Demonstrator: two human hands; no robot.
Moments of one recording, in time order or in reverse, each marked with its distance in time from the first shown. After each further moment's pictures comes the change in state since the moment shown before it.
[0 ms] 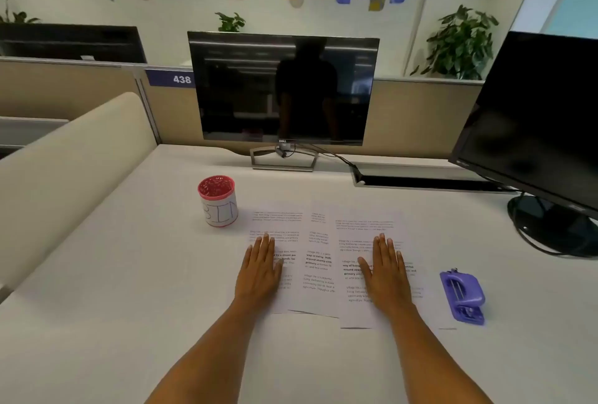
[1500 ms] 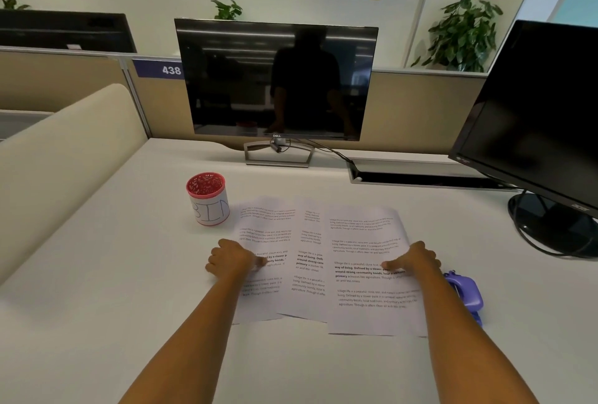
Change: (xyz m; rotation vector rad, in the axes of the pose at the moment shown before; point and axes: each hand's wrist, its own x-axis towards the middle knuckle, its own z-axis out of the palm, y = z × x) left_hand 0.039 0.003 -0.044 -0.324 -0.135 -0.830; right_hand 0.050 0.044 -0.059 0.249 -0.270 0.563
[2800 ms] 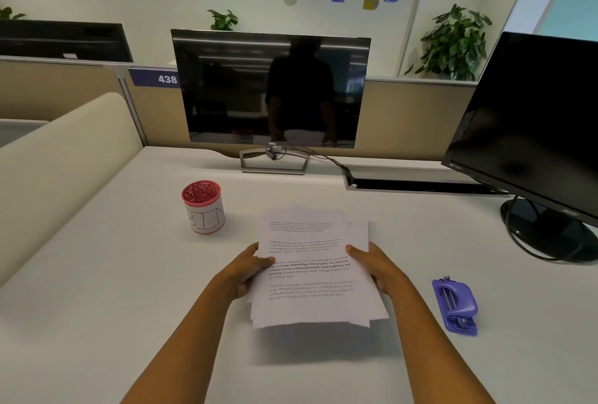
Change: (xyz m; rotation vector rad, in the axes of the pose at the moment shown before) left_hand -0.001 -0.004 0.006 -0.865 -0.787 0.214; right_hand -0.030 -0.037 0.032 0.860 -0.467 -0.281
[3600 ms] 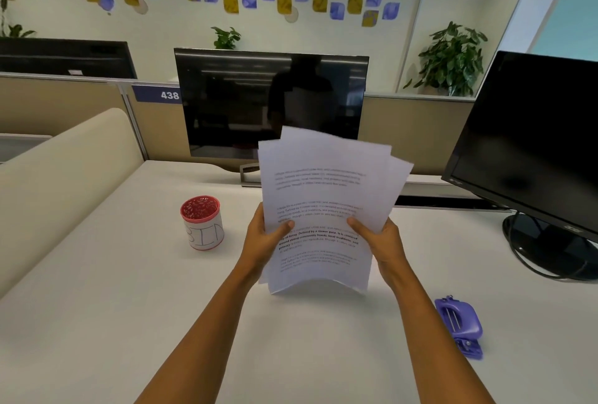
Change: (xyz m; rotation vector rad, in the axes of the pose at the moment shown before) left_hand -0.019 0.062 0.053 0.089 0.146 0.726; right_hand -0.013 -0.058 0.004 0.129 0.154 -0.573
